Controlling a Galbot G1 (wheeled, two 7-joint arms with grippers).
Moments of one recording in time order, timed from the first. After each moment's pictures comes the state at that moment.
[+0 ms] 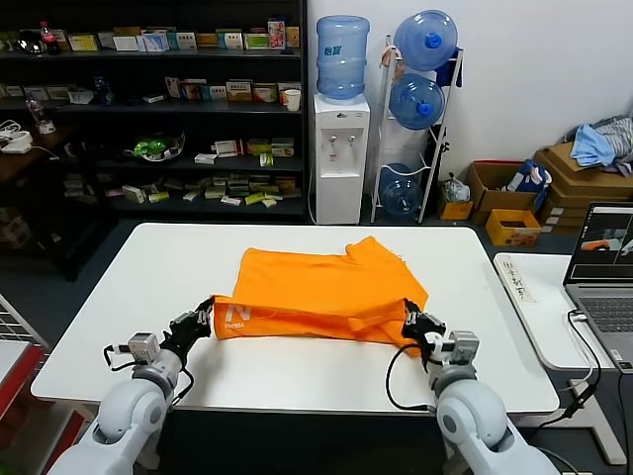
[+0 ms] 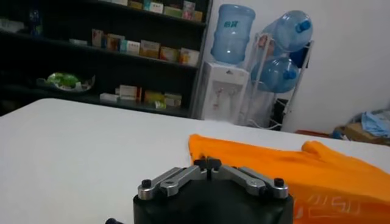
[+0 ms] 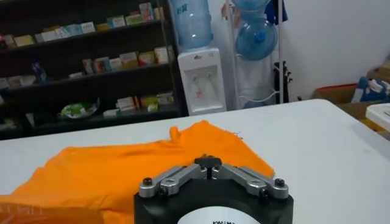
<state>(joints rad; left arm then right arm) 1.12 -1.02 -0.33 -1.70 -0.72 0.19 -0.09 -1.05 1.10 0.20 1.81 0.73 -0.33 0.37</state>
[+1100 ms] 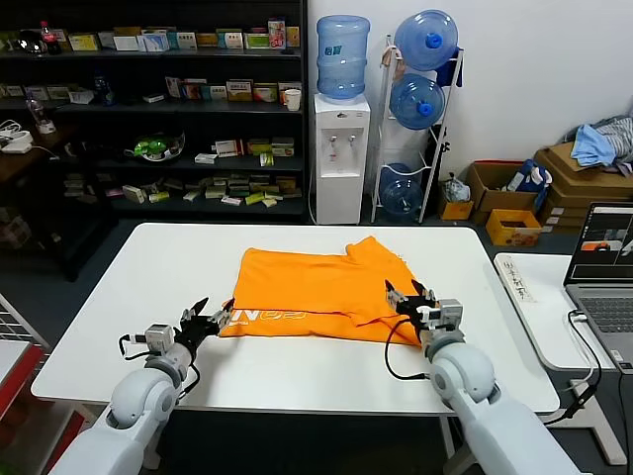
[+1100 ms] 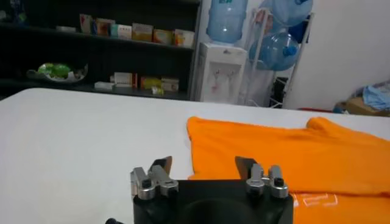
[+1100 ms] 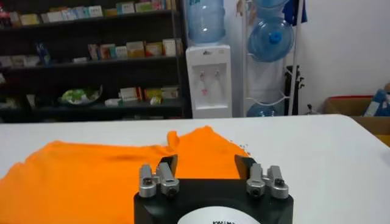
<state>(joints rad) 1.10 -1.01 -0.29 -1.66 -0.68 0.25 -0.09 -1.05 1.03 0.20 1.76 0.66 -0.38 0.27</state>
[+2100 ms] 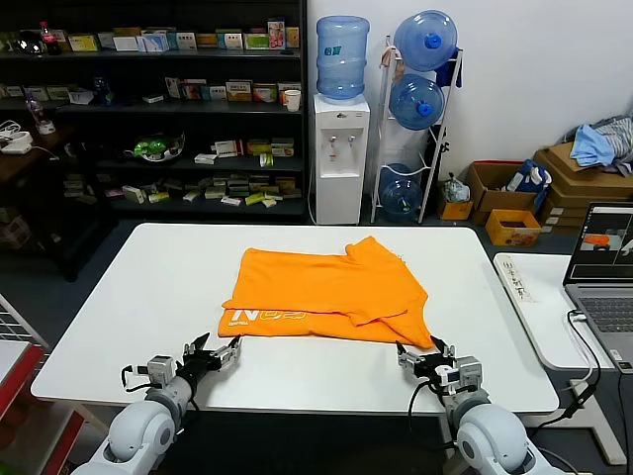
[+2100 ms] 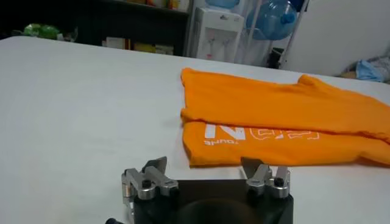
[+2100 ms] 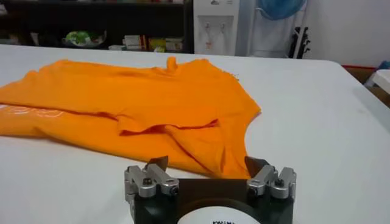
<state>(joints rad) 1.18 -1.04 -0.30 -1.63 -0.67 0.26 -0.04 -1.24 0.99 0.24 1.82 0.61 -0.40 0.23</state>
